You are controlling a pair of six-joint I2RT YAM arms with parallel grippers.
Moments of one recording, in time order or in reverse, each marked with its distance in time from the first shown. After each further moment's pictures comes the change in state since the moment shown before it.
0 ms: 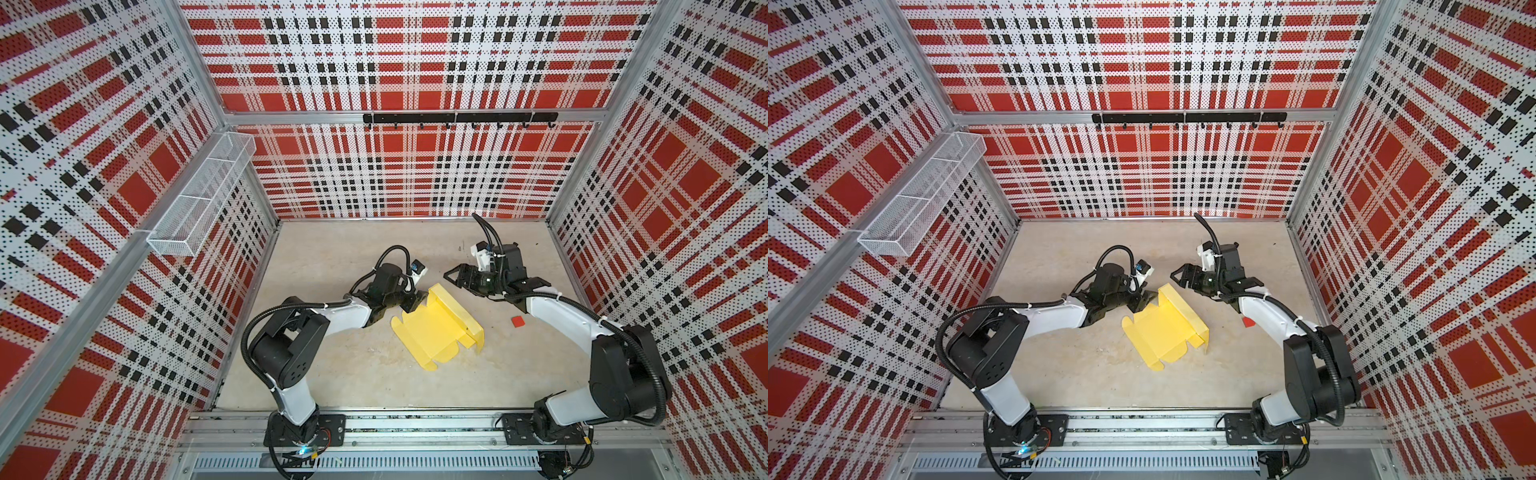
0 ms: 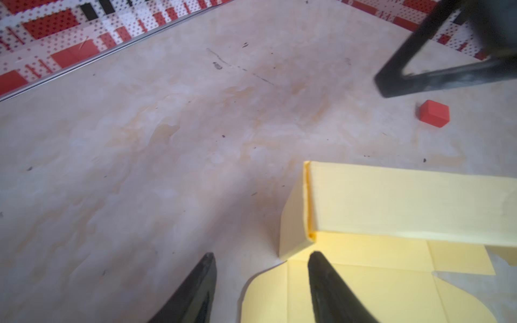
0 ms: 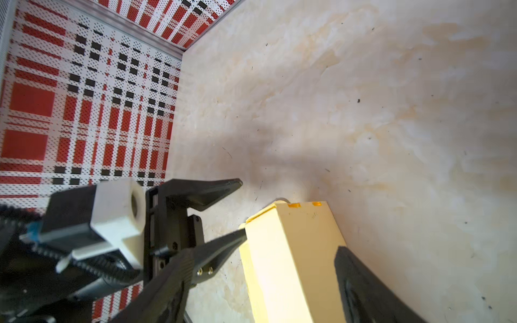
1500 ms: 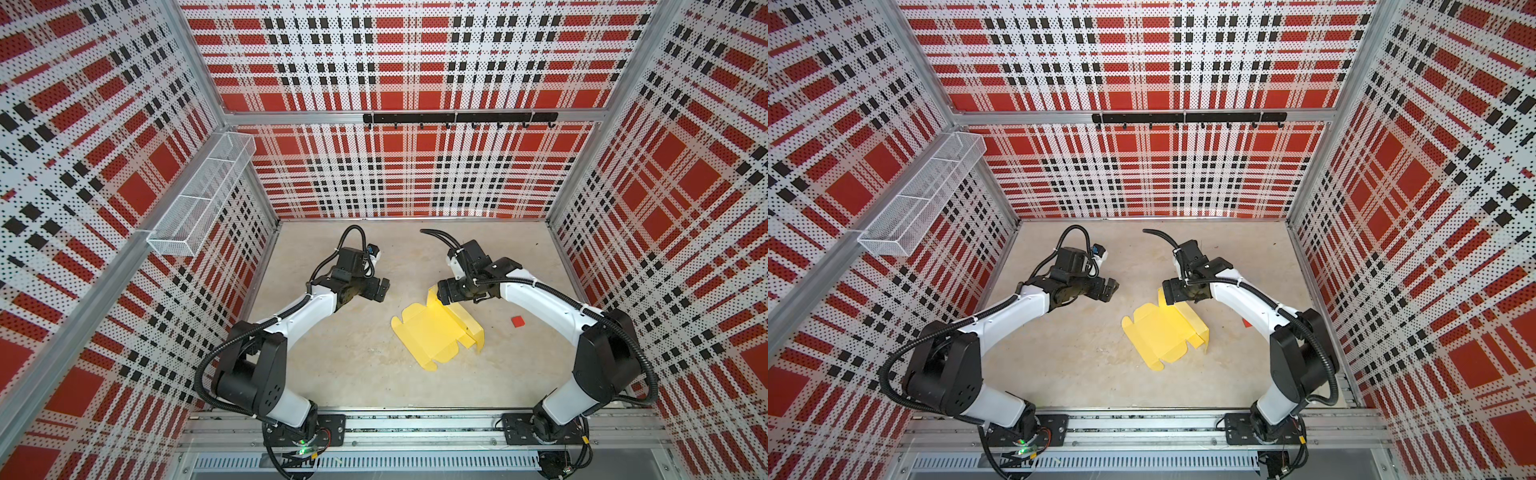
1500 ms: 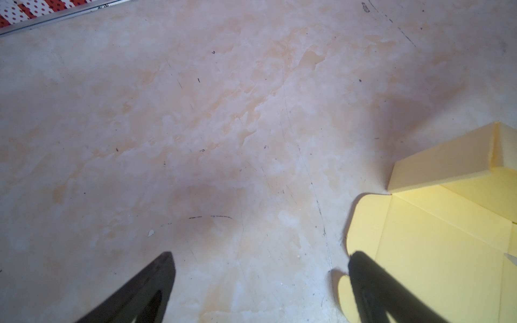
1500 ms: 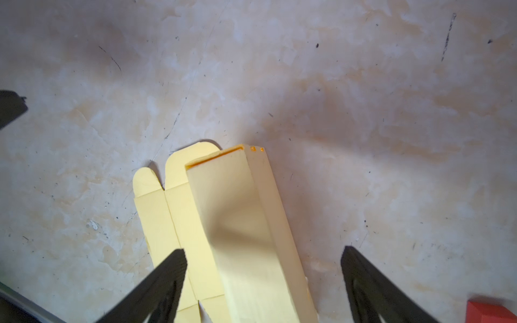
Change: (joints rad) left arm 0.233 -0.205 0.048 -0.467 -0.098 -0.056; right arm 0.238 0.154 0.303 -0.561 0.463 -0.300
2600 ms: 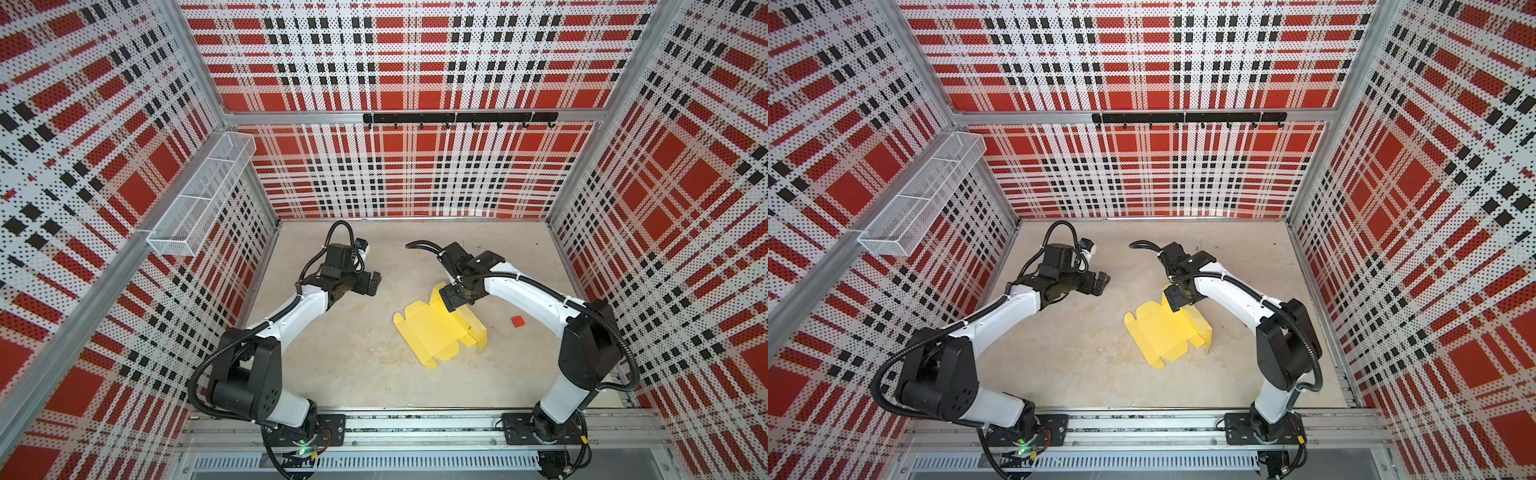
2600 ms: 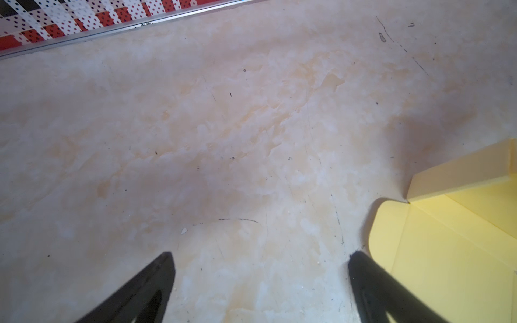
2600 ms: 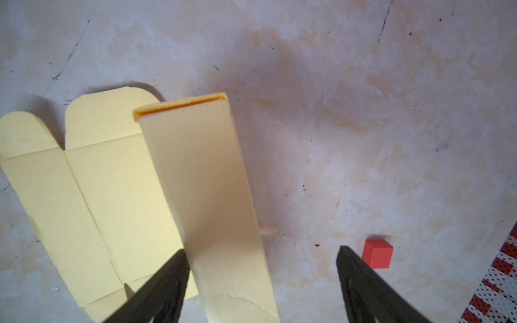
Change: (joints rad) left arm 0.077 -0.041 0.000 0.011 0.021 0.000; right arm 0.053 0.098 0.144 -0.254 0.272 -0.097
